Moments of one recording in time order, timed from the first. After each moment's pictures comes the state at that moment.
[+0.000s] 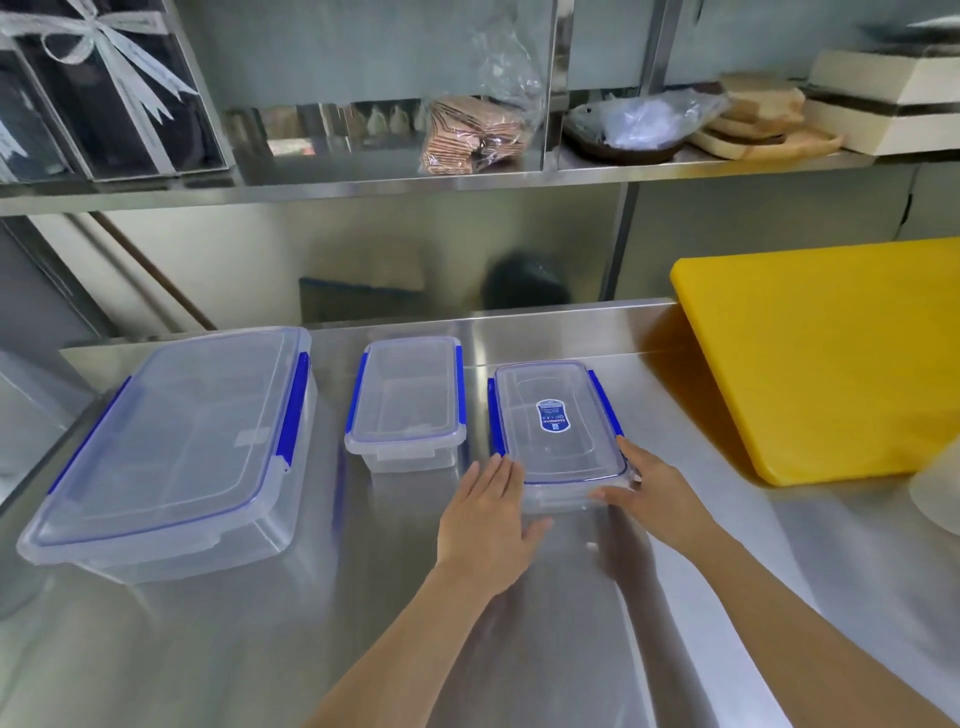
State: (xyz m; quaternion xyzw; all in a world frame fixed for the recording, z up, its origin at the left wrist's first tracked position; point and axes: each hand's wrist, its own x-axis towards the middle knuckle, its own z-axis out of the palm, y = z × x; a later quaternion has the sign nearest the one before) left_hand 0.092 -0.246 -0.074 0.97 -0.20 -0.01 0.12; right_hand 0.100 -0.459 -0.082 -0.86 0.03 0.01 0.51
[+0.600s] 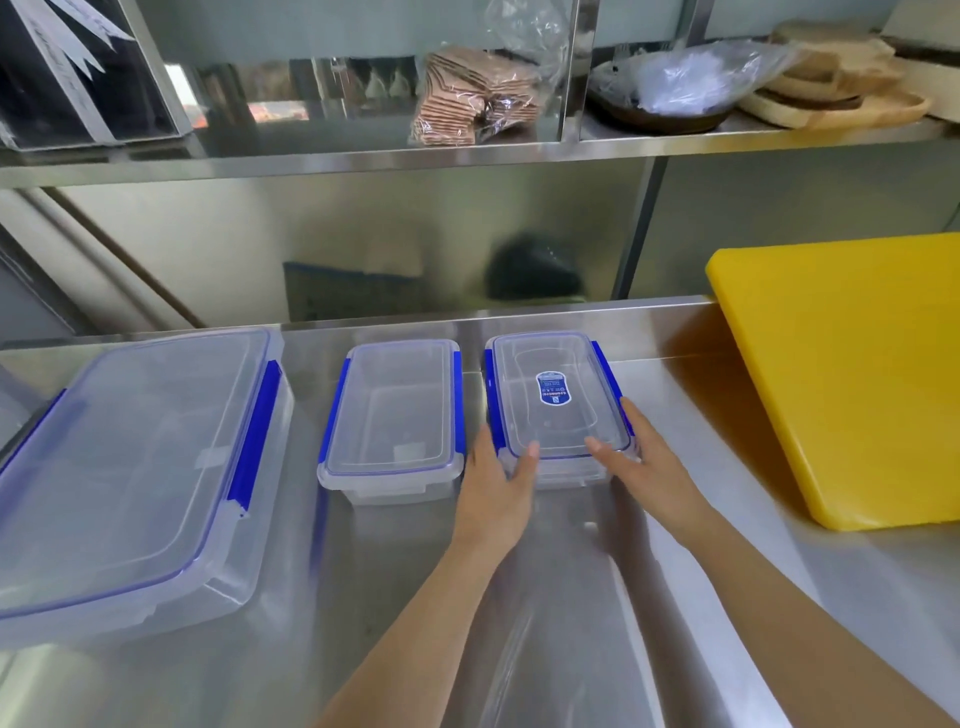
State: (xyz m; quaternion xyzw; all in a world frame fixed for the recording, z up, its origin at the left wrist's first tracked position) left_hand 0.172 -0.272 -0.075 0.82 0.04 -0.07 0.56; right_hand 0.183 -0.448 -0.091 -0.79 0.02 -0.02 0.61
